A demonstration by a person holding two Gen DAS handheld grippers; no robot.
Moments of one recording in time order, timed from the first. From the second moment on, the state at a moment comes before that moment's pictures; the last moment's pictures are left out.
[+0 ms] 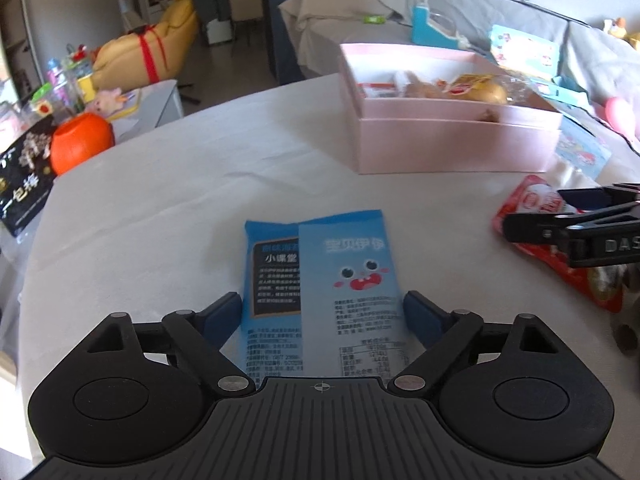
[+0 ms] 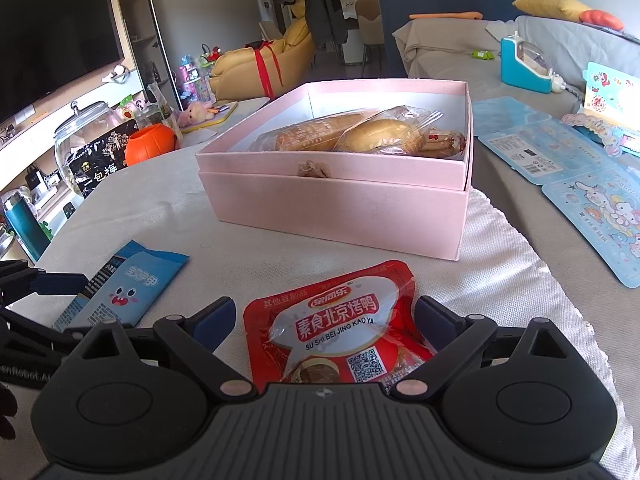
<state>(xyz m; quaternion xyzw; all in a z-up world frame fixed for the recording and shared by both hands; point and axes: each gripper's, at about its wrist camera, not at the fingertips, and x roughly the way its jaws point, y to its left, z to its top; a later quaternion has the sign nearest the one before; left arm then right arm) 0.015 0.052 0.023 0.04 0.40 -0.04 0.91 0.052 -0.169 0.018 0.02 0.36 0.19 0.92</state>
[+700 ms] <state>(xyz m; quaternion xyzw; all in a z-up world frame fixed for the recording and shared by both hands) 0.005 0.070 0.014 0.00 0.35 -0.03 0.94 0.029 -0.160 0.056 -0.09 0.37 0.25 0.89</state>
